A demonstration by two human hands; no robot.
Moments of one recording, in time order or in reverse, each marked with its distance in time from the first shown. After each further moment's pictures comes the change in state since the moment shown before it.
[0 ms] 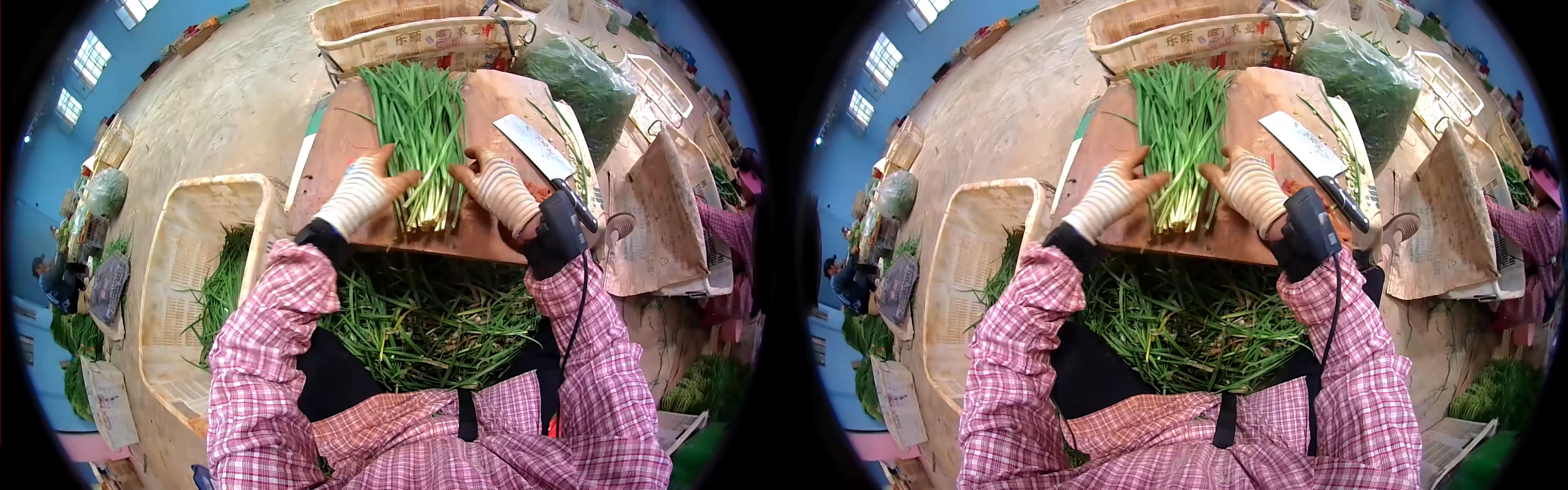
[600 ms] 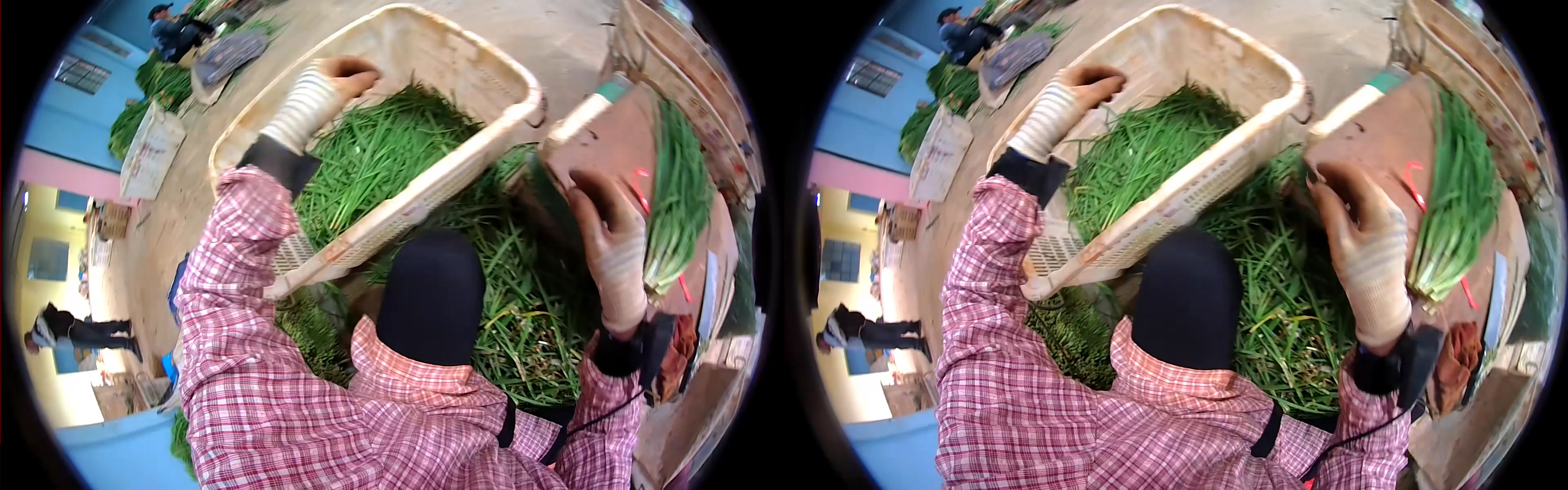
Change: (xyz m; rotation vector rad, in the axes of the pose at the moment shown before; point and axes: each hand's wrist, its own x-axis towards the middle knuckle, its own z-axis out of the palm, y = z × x) left_hand -0.263 -0.215 -0.261 -0.074 0.505 -0.432; right_hand -0.059 -0.205 0.103 0.443 -0.267 -0.641
